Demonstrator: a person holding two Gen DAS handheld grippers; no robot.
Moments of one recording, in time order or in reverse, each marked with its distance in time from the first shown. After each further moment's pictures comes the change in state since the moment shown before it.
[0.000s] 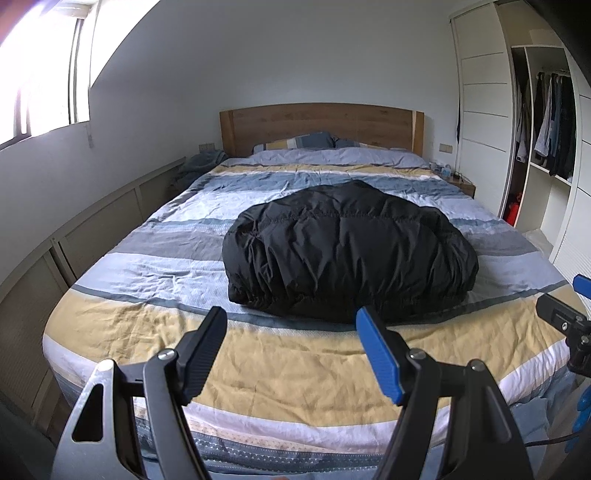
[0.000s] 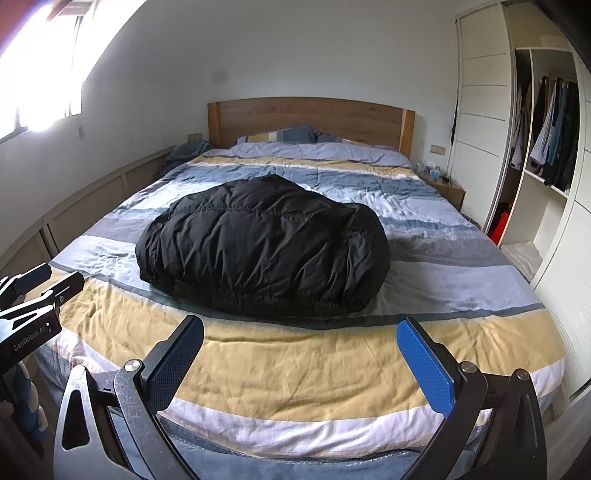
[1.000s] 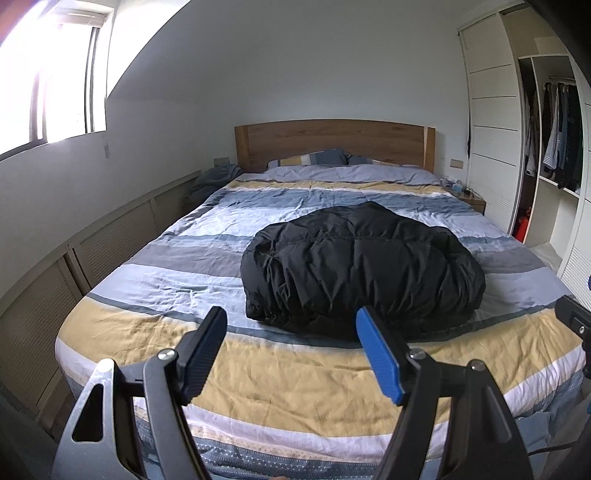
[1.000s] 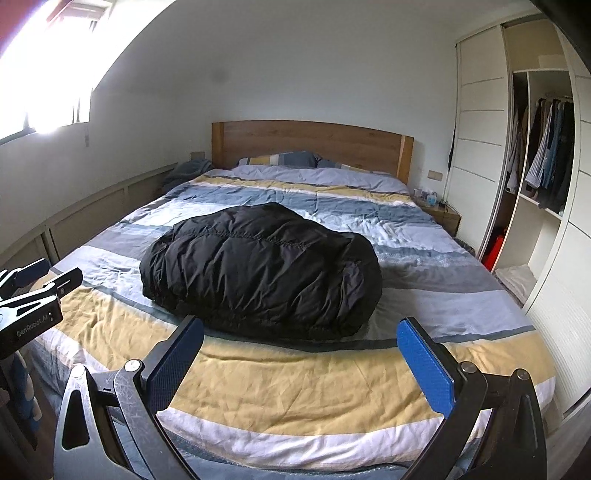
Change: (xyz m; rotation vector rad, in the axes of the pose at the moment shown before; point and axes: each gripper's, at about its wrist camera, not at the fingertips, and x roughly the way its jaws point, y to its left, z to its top) left arm -0.029 0.010 0.014 -0.021 -0.068 0.051; right arm -0.031 0.004 0.010 -0.036 -0.096 -0.011
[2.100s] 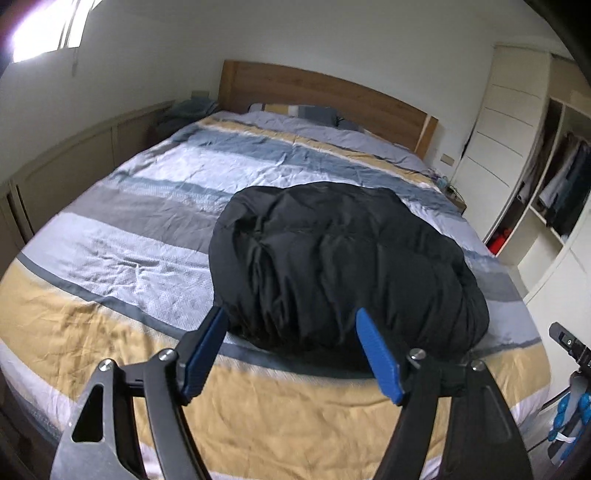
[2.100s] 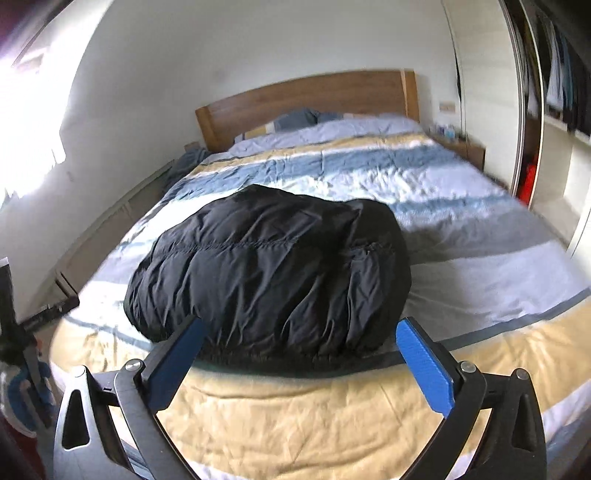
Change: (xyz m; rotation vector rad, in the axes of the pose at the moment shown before) left arm 0.158 0.067 0.051 -0.170 0.212 -0.194; right arm 0.130 -0.061 0.046 0.189 0.153 0.130
